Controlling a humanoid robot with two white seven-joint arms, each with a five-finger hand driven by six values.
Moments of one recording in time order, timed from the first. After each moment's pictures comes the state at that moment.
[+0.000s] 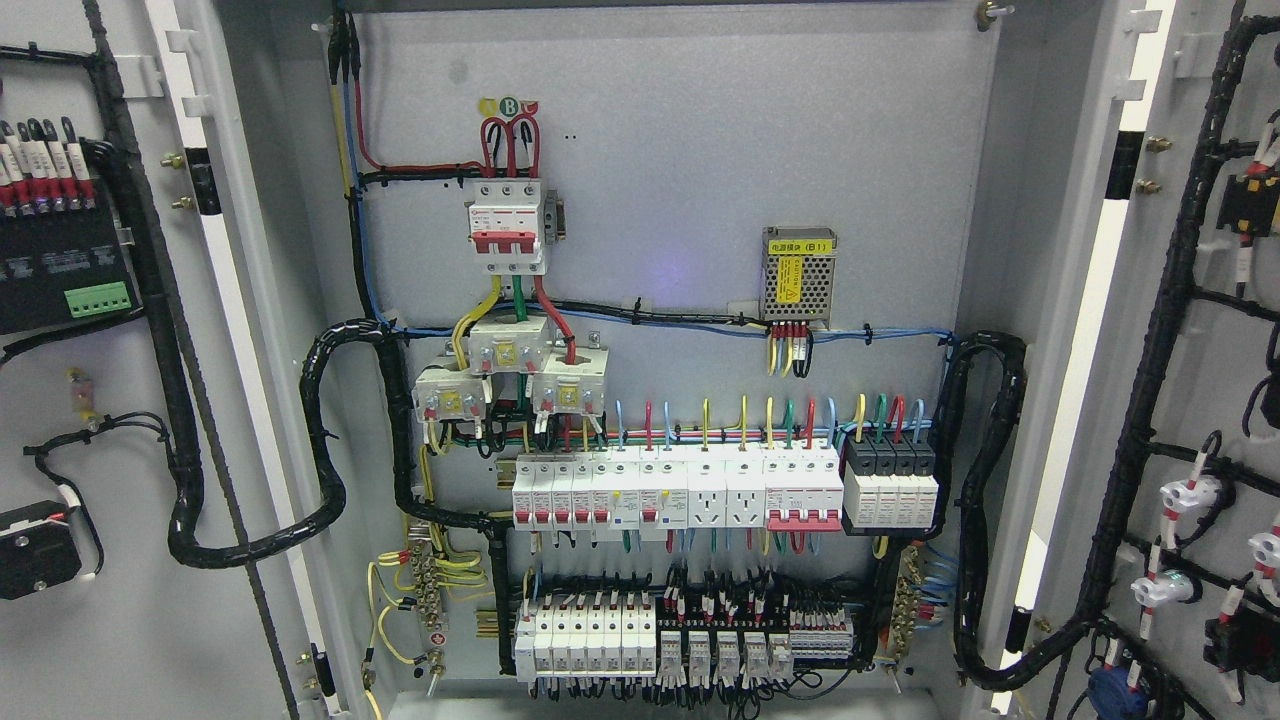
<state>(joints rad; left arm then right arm) 0.20 0.73 0.31 -1.43 0.90 -0.58 -0.14 0.39 -0.67 -0.21 -1.84 -0.84 -0.78 0.34</state>
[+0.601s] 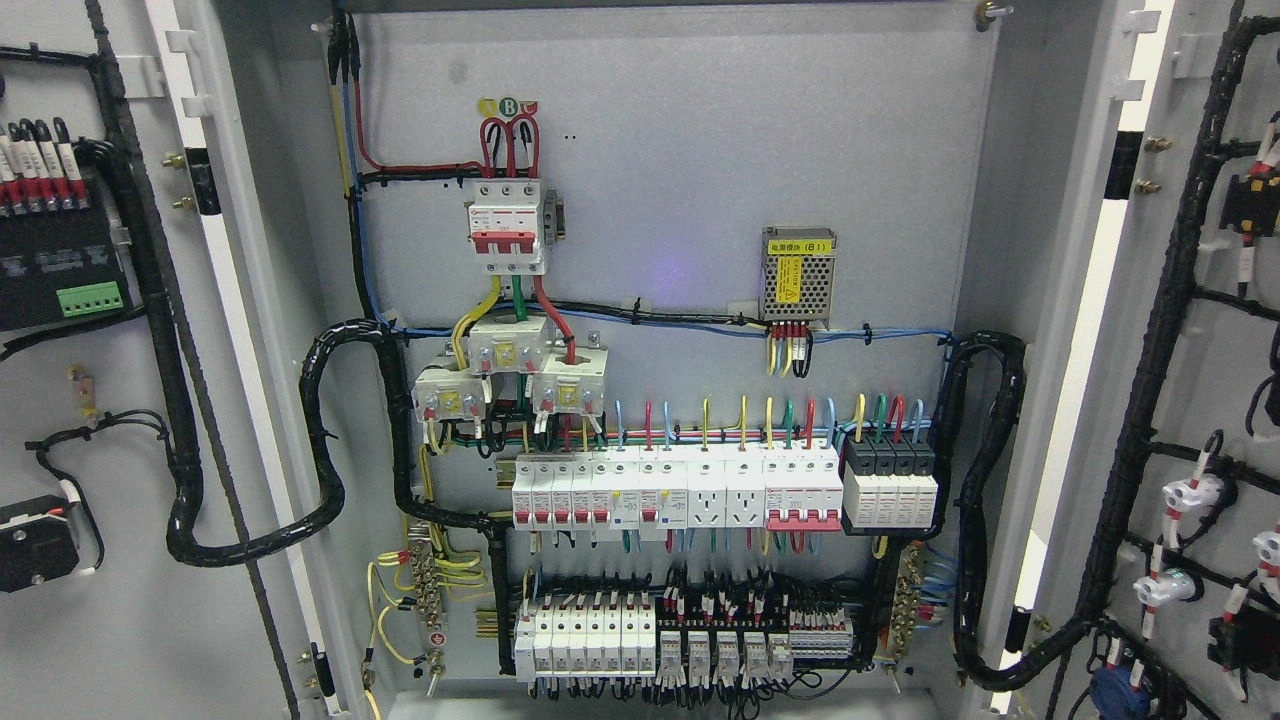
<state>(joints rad) 0.16 0.74 0.29 -1.37 0.91 -0.57 -0.14 0.38 -0.69 -0.22 -1.82 -0.84 -0.78 0.34</state>
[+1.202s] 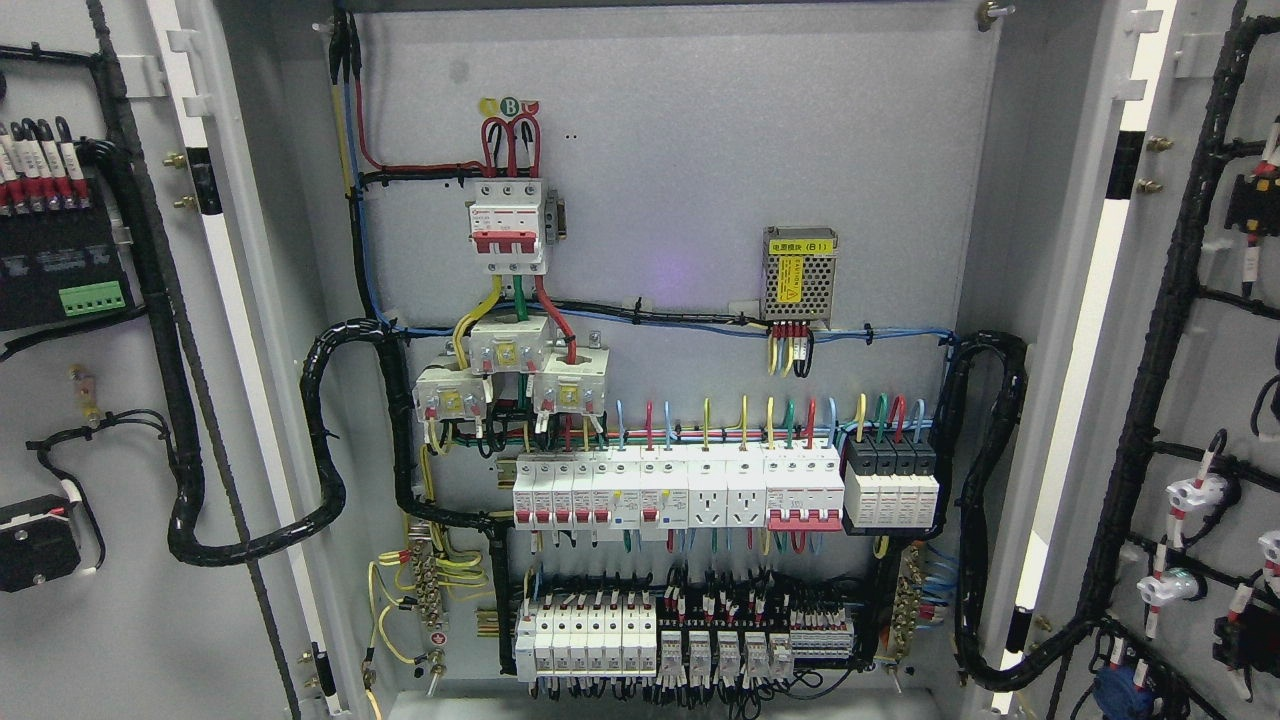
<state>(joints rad) 0.19 0.75 0.26 -1.40 0.91 -0.60 -0.14 0.38 -0.69 -0.22 -1.82 -0.84 -0.78 0.34</state>
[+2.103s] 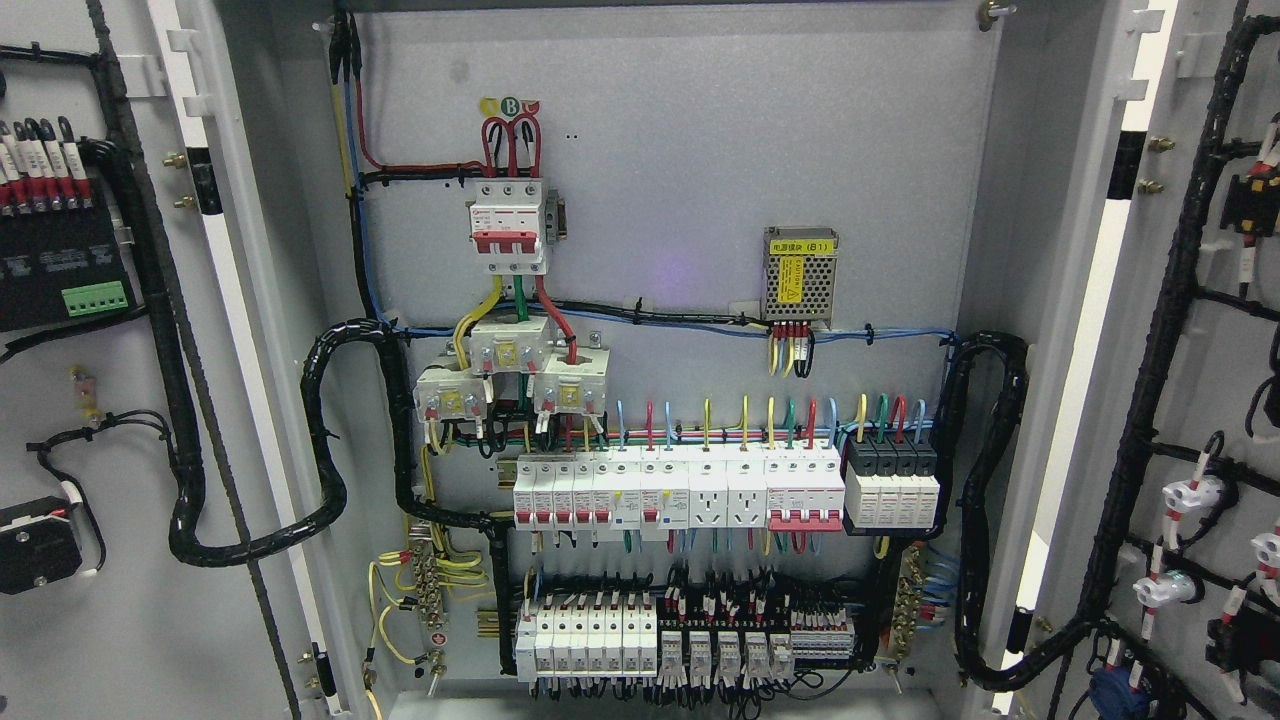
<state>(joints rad) 0.29 0.73 0.14 -1.62 0.80 -0.63 -0.14 0.38 -0.69 -0.14 -1.88 -0.83 -0.78 0.34</state>
